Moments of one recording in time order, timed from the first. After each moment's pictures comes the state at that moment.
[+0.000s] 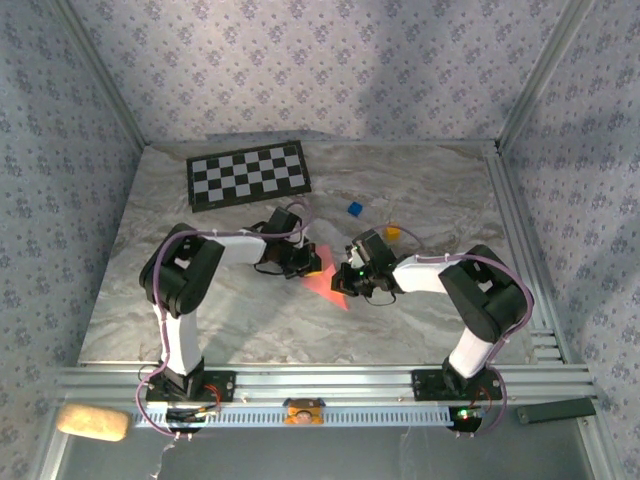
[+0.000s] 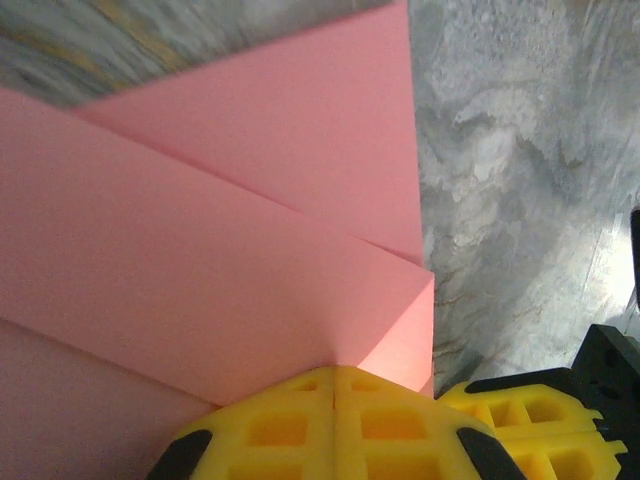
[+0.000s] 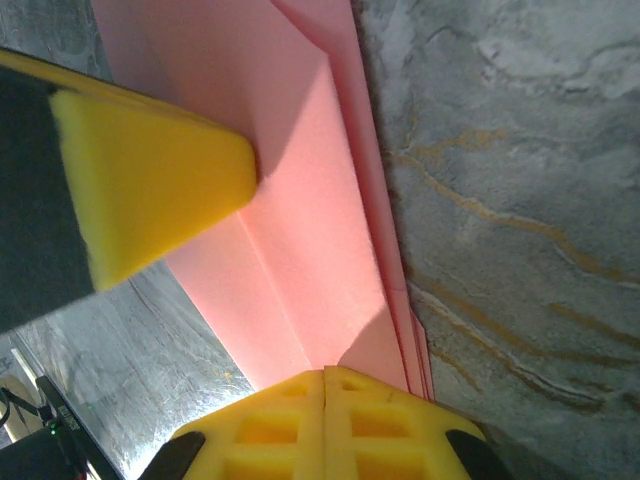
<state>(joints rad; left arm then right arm) -0.58 1.91 1.01 -0.15 0.59 -0.73 0.64 1.69 0.71 0.03 -0.47 0.82</state>
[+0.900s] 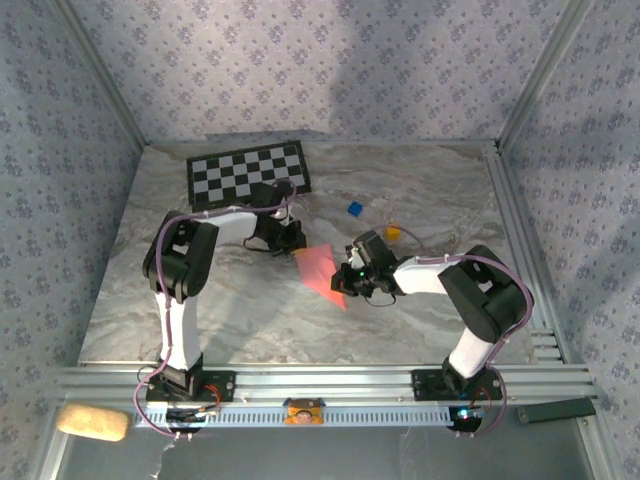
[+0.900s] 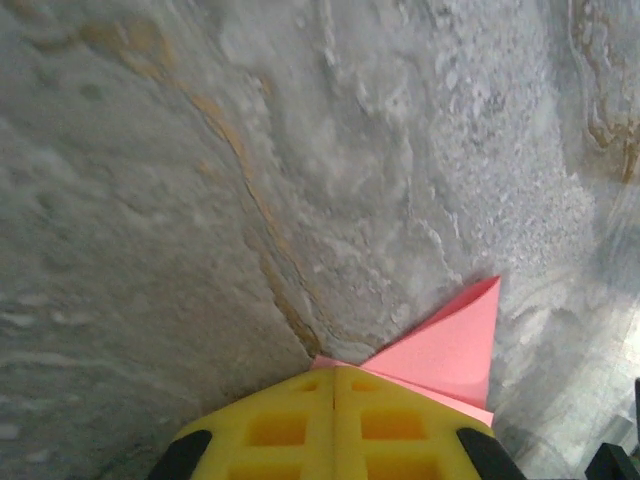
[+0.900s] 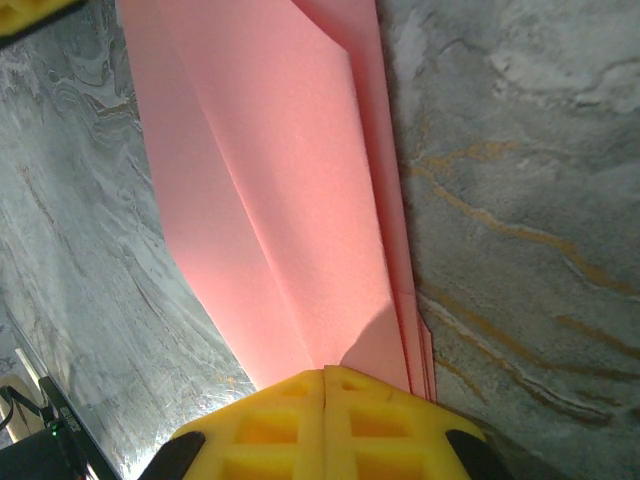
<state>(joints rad) -0.43 2.01 1.24 -0.37 0.52 -0.62 0.64 1.69 0.68 0.07 -0.47 0.82</state>
